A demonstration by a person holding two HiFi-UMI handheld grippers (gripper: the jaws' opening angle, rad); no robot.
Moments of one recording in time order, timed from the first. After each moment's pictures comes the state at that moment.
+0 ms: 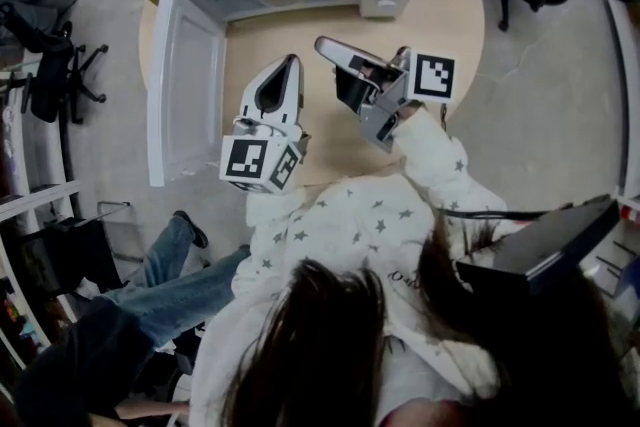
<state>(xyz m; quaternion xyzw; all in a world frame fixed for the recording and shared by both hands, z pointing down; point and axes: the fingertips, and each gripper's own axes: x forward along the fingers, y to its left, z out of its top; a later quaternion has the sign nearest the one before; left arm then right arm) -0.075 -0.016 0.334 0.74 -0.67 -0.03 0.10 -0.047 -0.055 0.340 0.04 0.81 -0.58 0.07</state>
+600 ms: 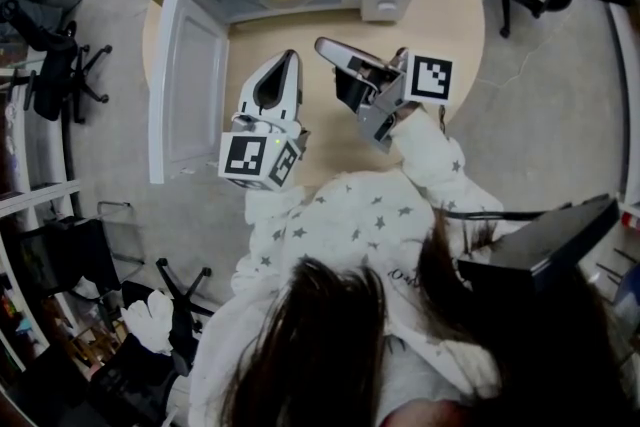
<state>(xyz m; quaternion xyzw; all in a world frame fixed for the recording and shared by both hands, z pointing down) -0.079 -0.018 0.329 0.73 -0.67 -0.04 0.08 -0.050 -0.054 0.345 0.03 0.82 -0.56 0.07</state>
